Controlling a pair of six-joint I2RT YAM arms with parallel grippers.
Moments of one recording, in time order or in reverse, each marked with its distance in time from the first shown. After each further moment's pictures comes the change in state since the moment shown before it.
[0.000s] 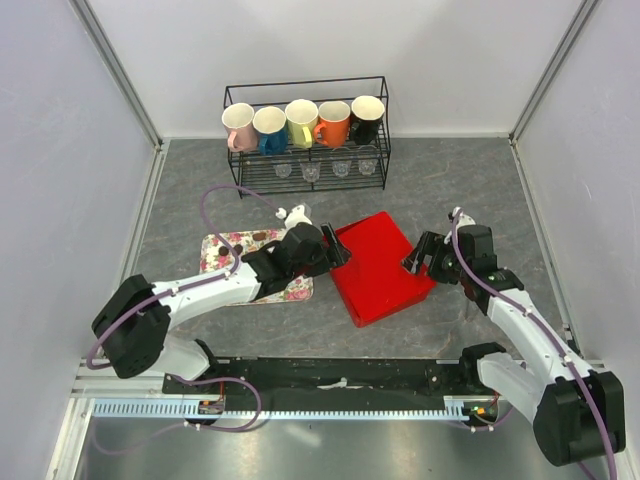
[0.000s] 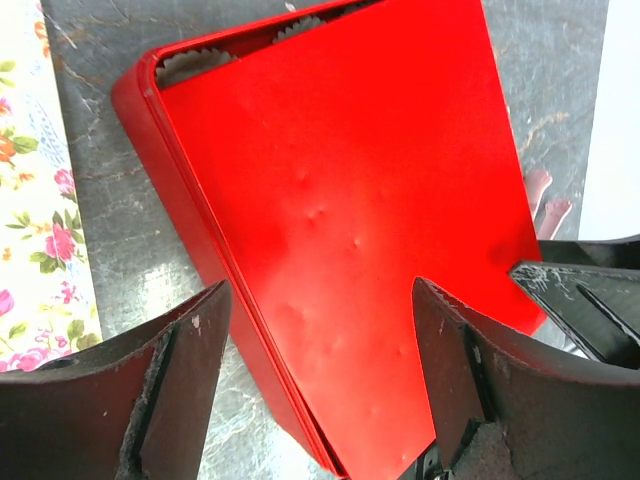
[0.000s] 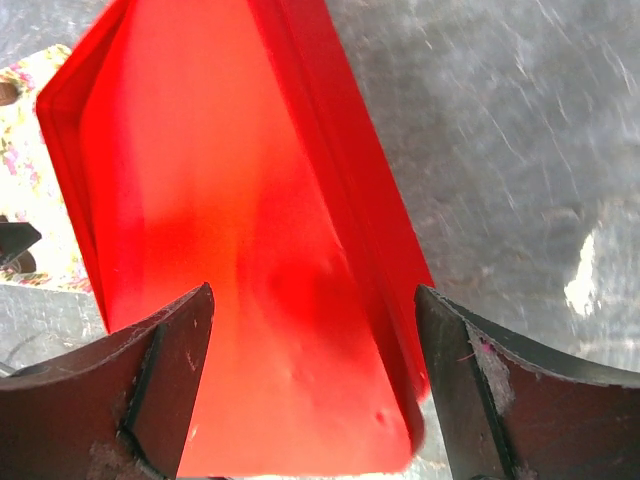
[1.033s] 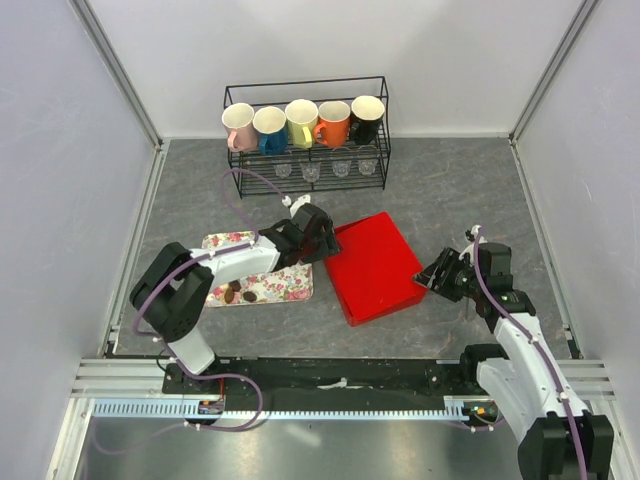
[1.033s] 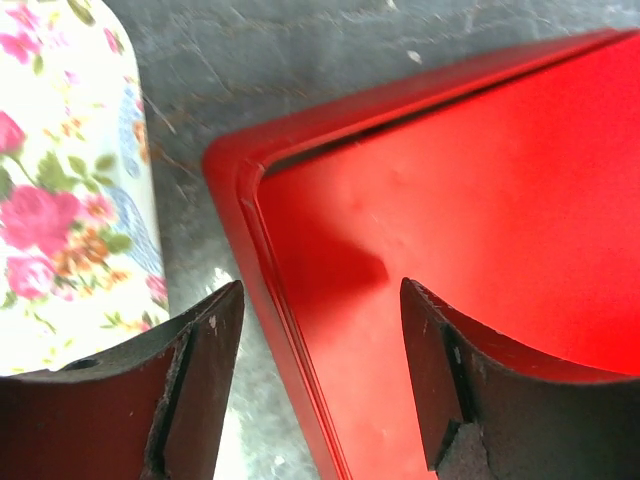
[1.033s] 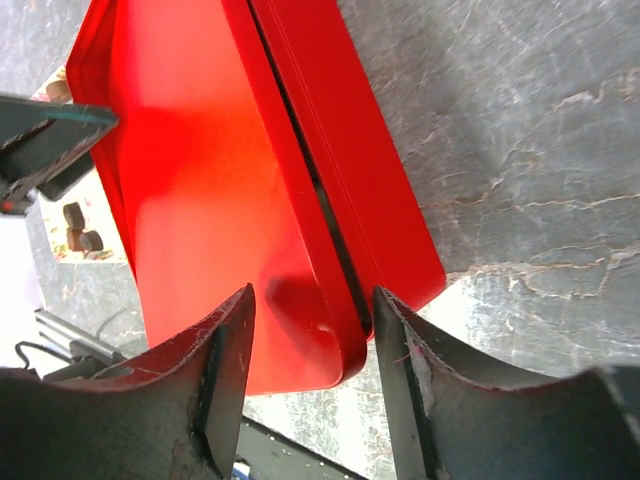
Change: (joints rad) left arm 0.132 0.254 0.154 -0.081 0.069 0.120; right arm -0.150 -0.185 -0.109 -0.113 -0.184 0.091
